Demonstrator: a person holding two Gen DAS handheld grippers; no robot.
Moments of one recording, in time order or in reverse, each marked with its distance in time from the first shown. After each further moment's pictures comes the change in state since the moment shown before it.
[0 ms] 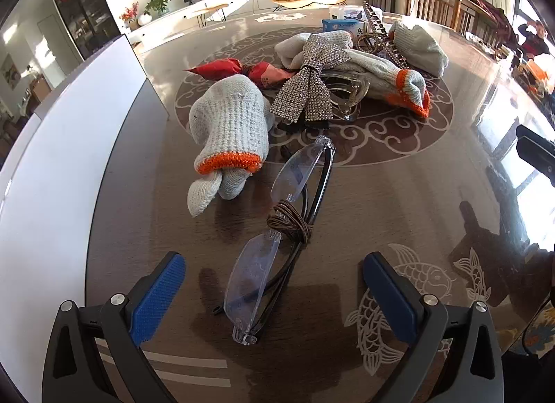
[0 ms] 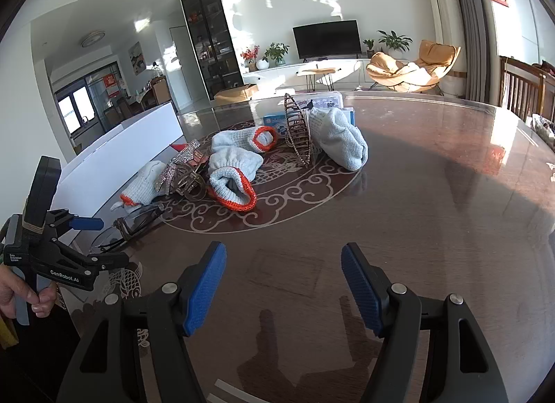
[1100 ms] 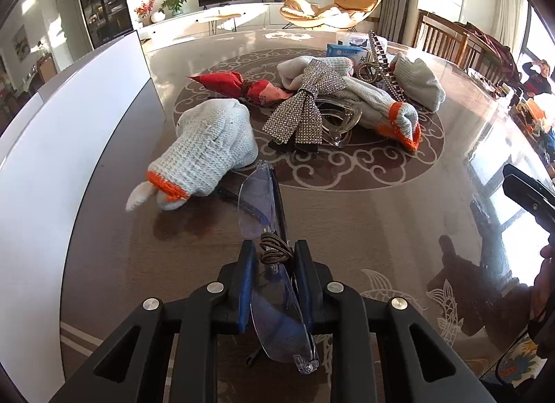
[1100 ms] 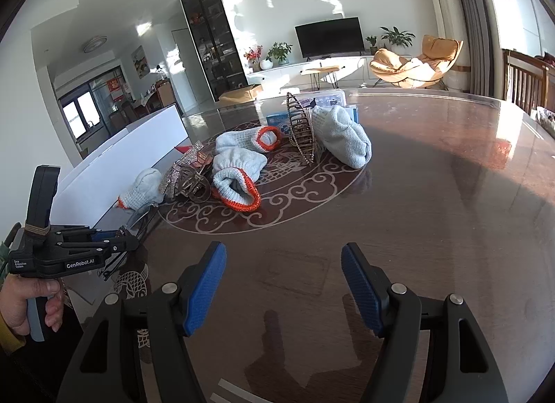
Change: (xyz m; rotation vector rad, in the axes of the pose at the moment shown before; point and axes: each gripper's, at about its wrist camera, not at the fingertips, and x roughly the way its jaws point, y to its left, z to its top) left arm -0.011 -0.018 -0.006 -0.096 -0.110 0.004; right arm 0.002 -0.004 -0.001 0.024 0.002 0.035
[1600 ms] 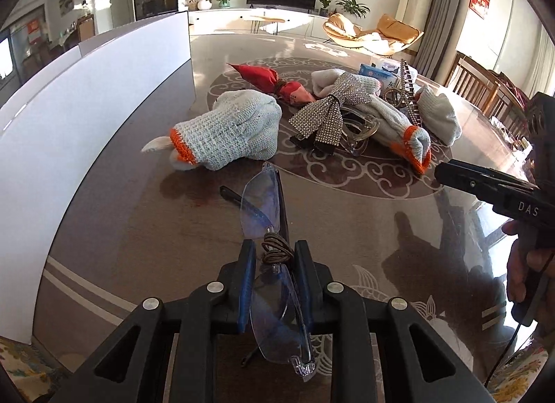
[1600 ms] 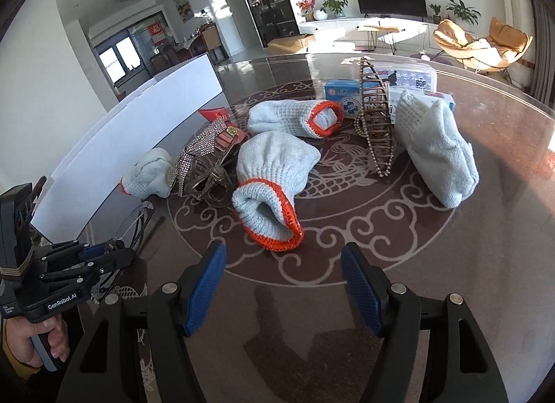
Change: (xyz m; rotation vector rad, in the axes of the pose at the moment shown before) left arm -0.006 0.007 -0.013 -0.206 -0.043 0.020; right arm 0.108 0.026 0.059 -0.163 0.260 0.191
